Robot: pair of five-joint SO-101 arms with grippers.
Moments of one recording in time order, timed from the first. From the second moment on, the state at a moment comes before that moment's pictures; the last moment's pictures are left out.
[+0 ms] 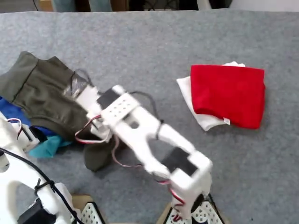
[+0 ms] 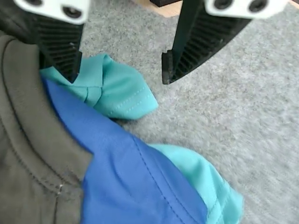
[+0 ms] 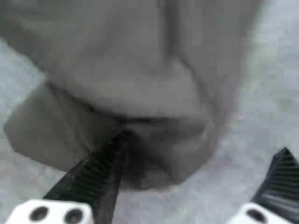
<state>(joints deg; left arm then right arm) -45.7 -31.9 42.3 76.8 -1.9 -46.5 22.4 0.1 74.2 11.2</state>
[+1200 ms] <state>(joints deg) -48.8 -31.9 43.7 73.1 -1.9 -37.0 22.6 -35.5 100.4 7.3</state>
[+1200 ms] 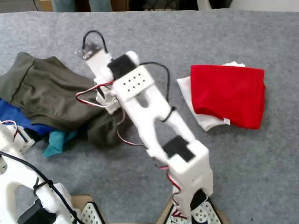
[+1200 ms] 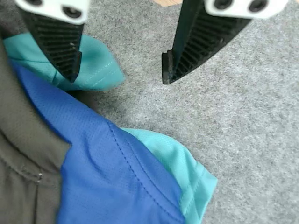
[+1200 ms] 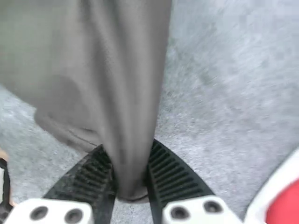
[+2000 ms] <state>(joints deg) -22.2 -32.2 47.3 70.5 -7.1 -22.4 -4.4 -36.3 92.0 7.4</state>
